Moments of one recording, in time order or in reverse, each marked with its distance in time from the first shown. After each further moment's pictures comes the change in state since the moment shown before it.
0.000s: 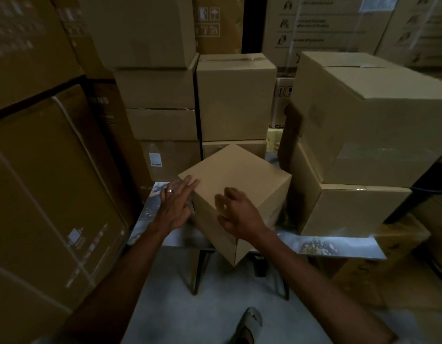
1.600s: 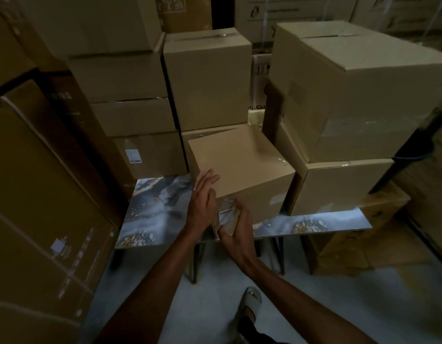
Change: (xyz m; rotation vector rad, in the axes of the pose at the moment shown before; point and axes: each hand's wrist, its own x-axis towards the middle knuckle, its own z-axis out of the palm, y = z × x) left_hand 0.022 0.101 0.061 -0.623 0.299 0.111; right_hand -0.056 -0.005 0.100 0.797 0.433 0.510
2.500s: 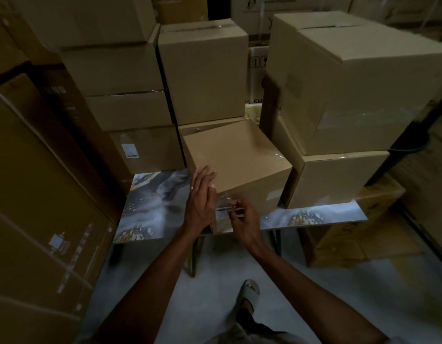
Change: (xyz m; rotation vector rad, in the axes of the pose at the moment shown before) left_hand -0.014 -0.003 0.004 0.021 0.012 0.036; right_hand 0.023 0.022 -0.015 0.087 0.042 0.051
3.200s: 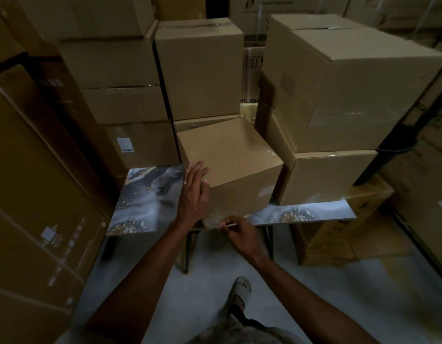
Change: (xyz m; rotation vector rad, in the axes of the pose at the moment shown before) left_hand -0.006 0.006 0.002 0.031 0.030 -0.010; right_hand -0.038 0.018 -0.026 -0.051 -0.259 0.104
